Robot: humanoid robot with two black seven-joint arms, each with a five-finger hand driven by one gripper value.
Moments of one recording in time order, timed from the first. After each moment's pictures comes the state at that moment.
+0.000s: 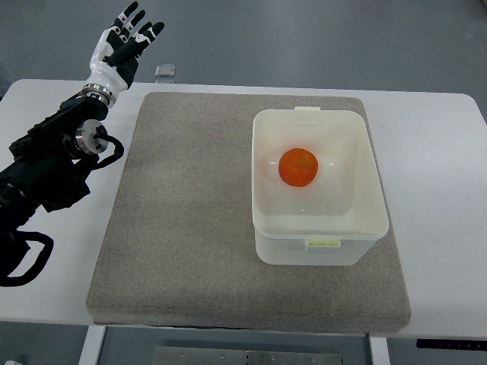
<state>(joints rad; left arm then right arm) -1.05 0.12 -0.49 -0.23 -0.09 -0.24 -0.47 0.03 0.00 -0.05 0.13 0.02 -0.15 0.17</state>
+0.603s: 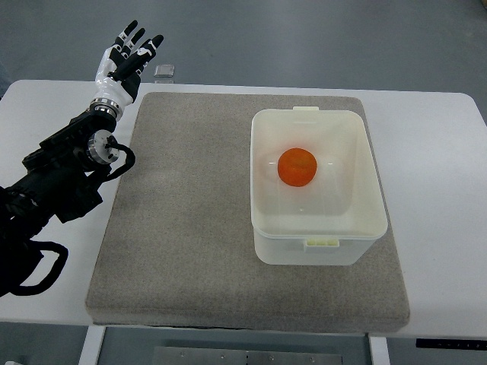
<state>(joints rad) -1.02 0.07 -0.55 -0.22 -0.09 -0.13 -0.45 0.03 0.00 -0.05 0.13 0.02 -0.15 0.17</state>
